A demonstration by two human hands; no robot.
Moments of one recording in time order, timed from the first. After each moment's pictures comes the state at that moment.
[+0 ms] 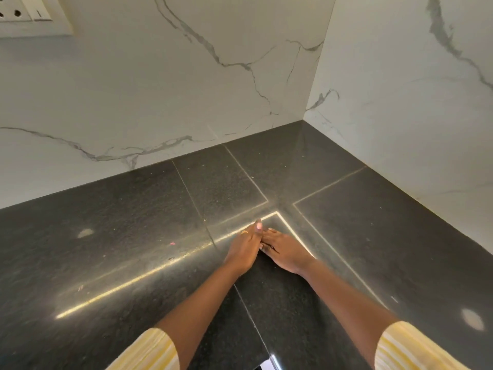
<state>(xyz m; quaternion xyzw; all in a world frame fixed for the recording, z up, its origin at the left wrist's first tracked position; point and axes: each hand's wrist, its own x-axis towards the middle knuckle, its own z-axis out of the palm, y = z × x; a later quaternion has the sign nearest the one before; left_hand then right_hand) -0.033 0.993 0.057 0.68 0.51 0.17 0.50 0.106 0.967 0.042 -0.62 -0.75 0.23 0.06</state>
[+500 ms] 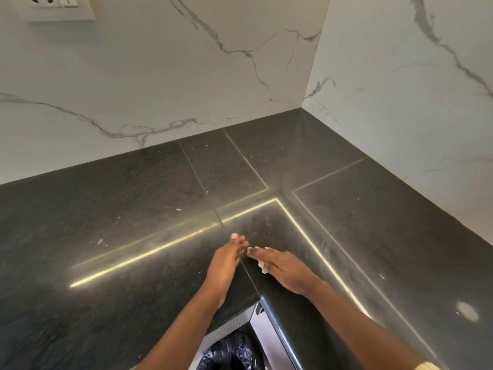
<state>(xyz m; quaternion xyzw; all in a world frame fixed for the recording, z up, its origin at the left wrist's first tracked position) -0.089 0.870 0.083 0.43 0.53 0.30 0.67 0.082 0.846 0.043 -0.55 -0.76 0.31 0.15</state>
